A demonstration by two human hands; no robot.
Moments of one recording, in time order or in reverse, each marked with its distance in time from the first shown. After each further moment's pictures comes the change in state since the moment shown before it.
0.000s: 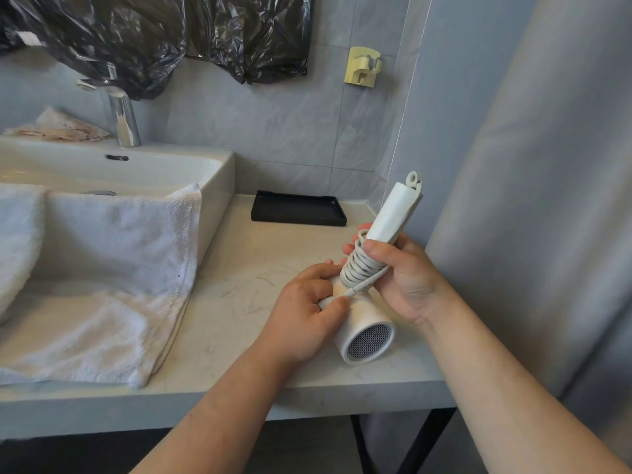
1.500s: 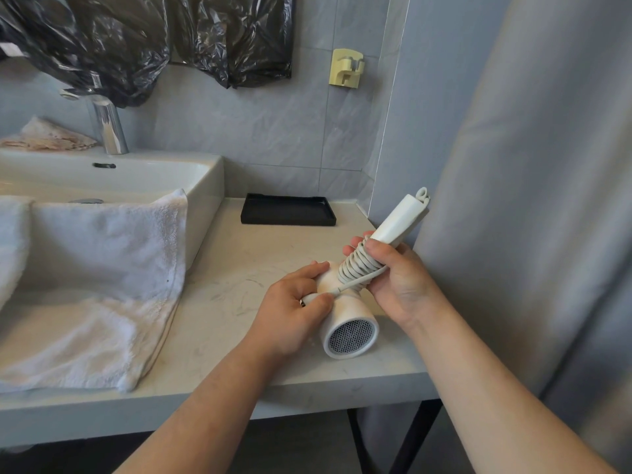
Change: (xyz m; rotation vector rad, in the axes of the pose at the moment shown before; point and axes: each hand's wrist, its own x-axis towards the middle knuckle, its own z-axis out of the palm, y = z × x) left_hand 0.000 0.003 0.000 -0.071 -0.014 -0.167; right_hand -0.007 0.007 -0.017 0.143 0.150 -0.018
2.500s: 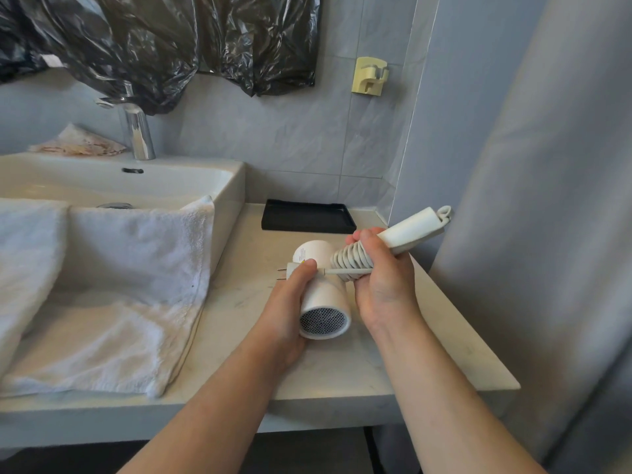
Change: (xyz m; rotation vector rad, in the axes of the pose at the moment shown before) left_hand 0.011 0.006 -0.018 -0.792 0.141 -0.456; right_hand 0.016 0.033 0.060 0.153 0.209 -0.231
